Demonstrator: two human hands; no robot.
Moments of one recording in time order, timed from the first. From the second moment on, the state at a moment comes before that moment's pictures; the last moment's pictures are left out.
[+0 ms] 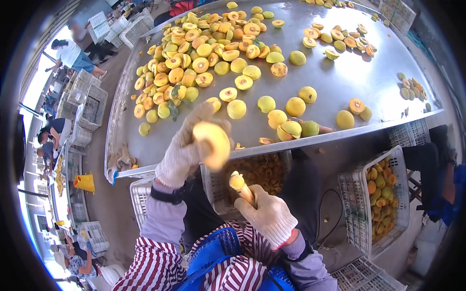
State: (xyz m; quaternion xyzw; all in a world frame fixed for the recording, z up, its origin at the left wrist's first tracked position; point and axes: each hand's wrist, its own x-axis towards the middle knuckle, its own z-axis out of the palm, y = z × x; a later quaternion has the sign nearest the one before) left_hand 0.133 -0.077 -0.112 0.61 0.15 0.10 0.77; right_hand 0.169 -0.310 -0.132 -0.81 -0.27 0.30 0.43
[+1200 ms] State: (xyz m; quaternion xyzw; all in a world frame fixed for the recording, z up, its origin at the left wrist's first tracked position) left_hand 0.083 -0.181 -0.108 0.46 0.16 0.24 0.84; right_hand 0.143 -0.323 -0.090 -0.77 -0.31 0.20 0.52
